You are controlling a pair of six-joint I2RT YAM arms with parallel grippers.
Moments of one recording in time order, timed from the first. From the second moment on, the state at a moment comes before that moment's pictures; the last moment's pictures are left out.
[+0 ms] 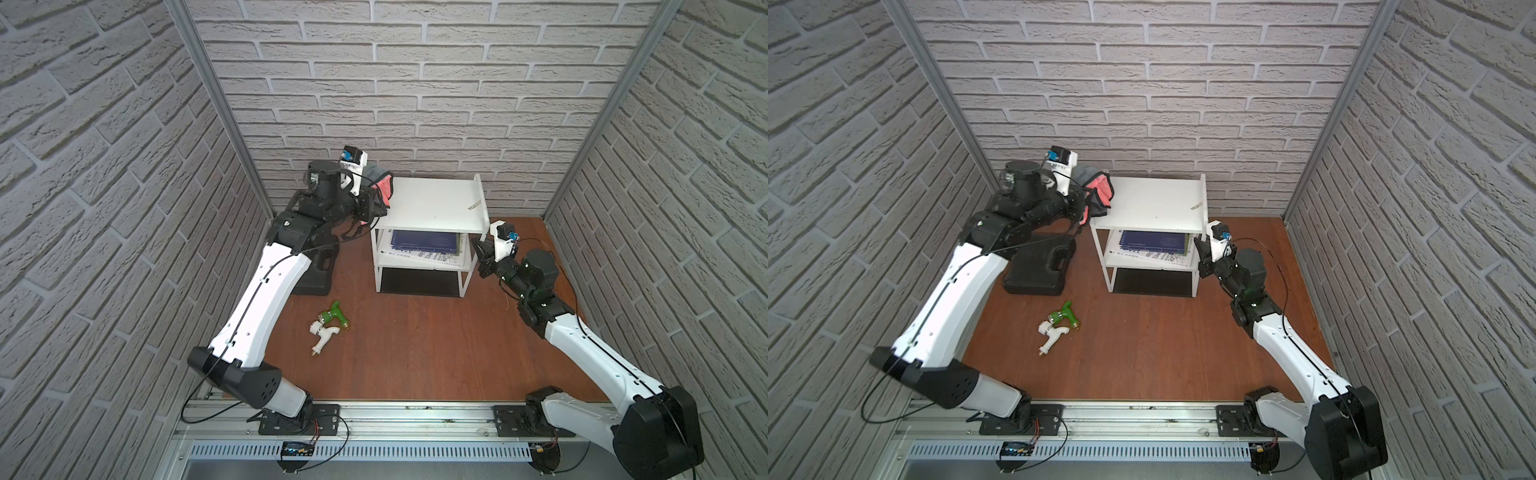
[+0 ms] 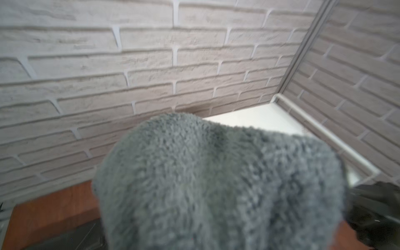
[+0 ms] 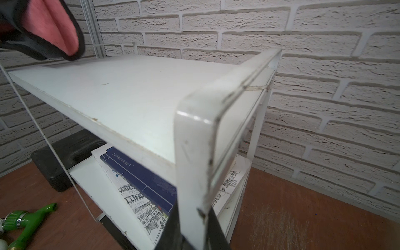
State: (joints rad) left arm -0.32 1.56 1.89 -0.72 0.08 -0.10; right arm 0.22 1.12 0.75 0.29 -0.22 0.02
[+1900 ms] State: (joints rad) left arm -0.64 2.07 2.35 -0.74 -0.81 0.14; right arm 0.24 1.07 0.78 0.14 -0.16 0.03
